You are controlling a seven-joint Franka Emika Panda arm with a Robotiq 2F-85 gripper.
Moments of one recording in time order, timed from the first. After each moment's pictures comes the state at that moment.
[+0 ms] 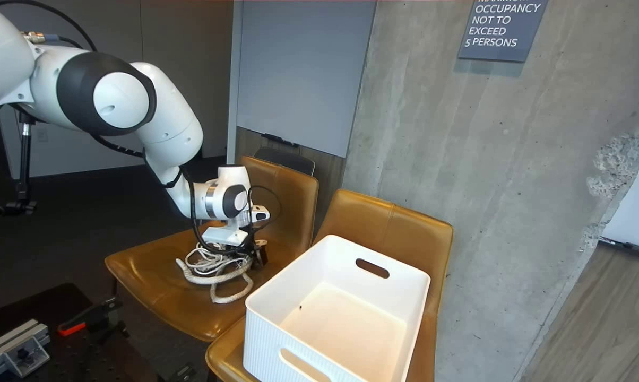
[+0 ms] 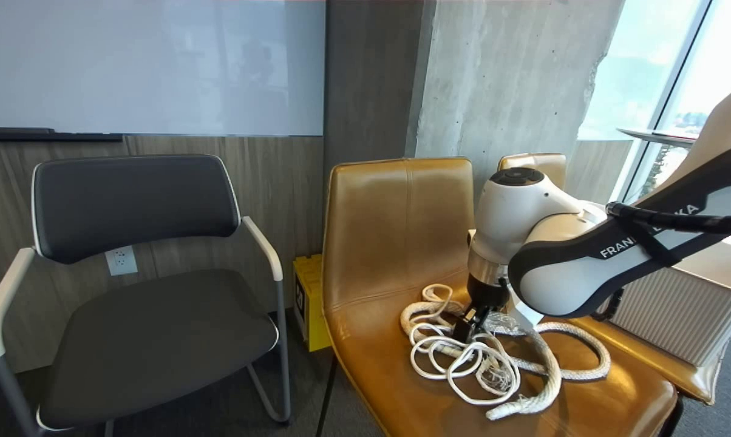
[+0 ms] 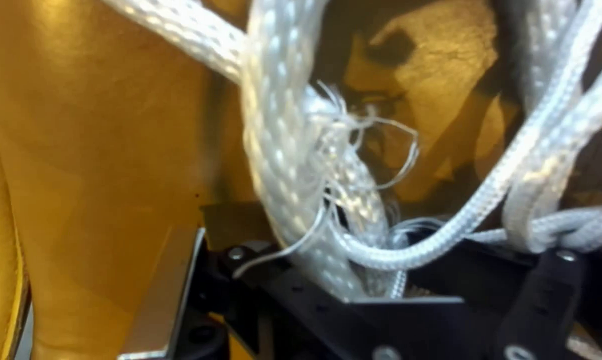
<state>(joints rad) 0.22 1.01 -0.05 -1.48 -0.30 2.54 0.19</state>
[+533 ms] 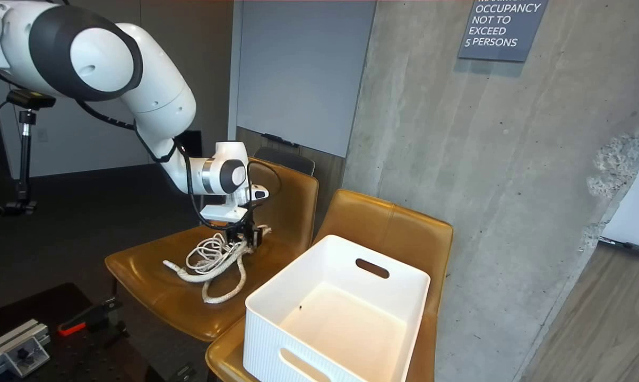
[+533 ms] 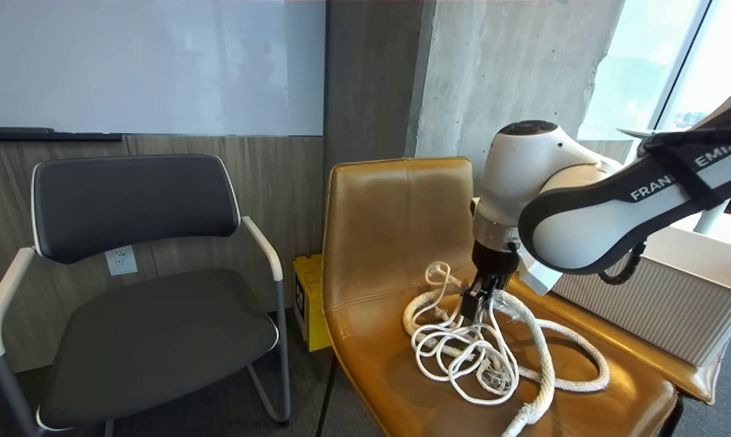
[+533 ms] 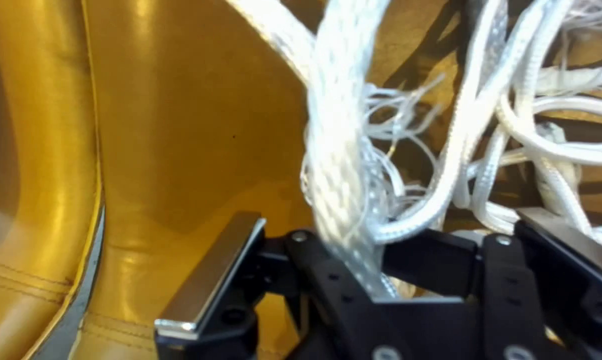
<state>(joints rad) 0.22 0.85 -0.03 -1.57 -0.30 2.47 0.15</state>
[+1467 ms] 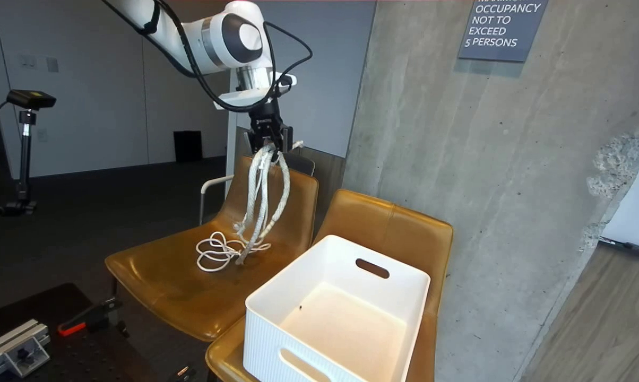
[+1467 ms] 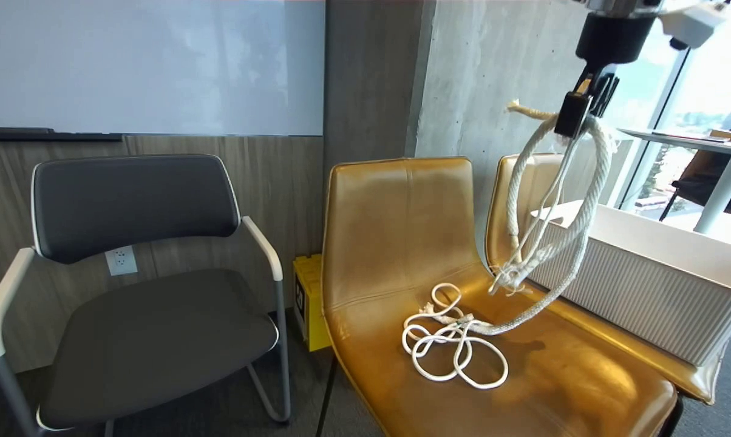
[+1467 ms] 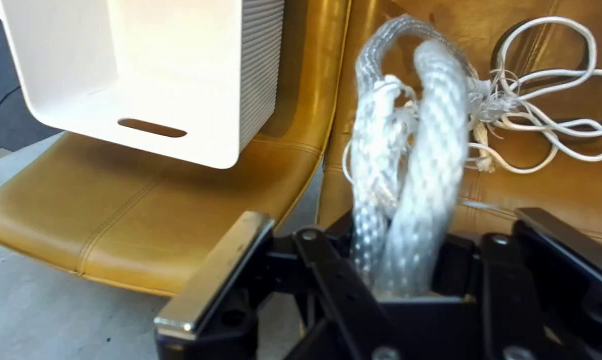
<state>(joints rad) 0.14 0.29 -0.03 -1.65 -0.31 2.10 -0.01</state>
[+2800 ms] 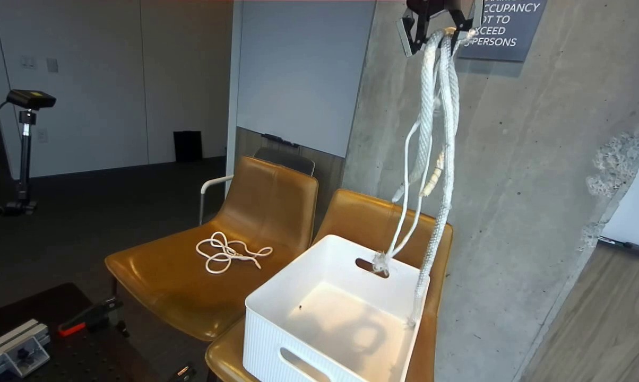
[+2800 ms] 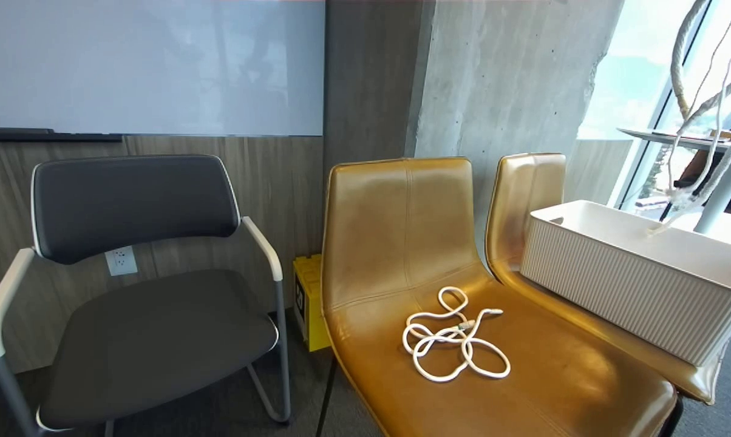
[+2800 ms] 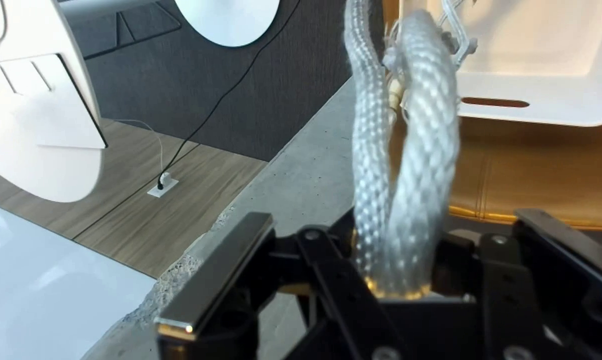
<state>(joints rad) -0.26 0.45 -0.15 -0.86 -0.25 1.75 -0.44</state>
